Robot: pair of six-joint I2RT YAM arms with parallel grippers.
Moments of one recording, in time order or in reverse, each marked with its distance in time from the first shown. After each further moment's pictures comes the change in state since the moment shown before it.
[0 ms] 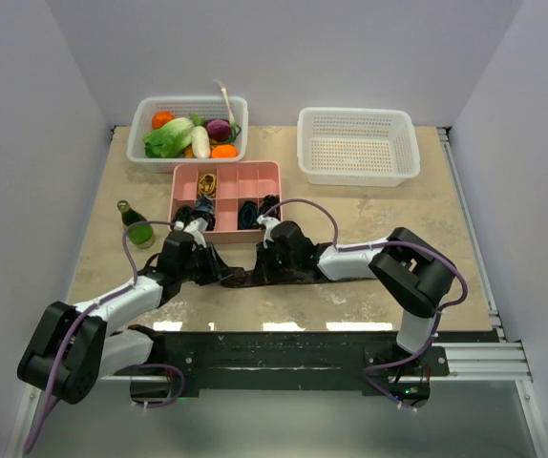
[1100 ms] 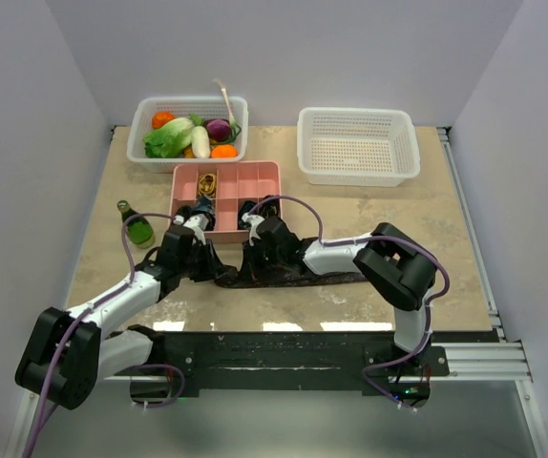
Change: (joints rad) left arm 0.000 -0.030 0.081 -0.170 -0.069 0.114; right arm 0.034 0.101 0.140 -0.034 -0.045 -0.006
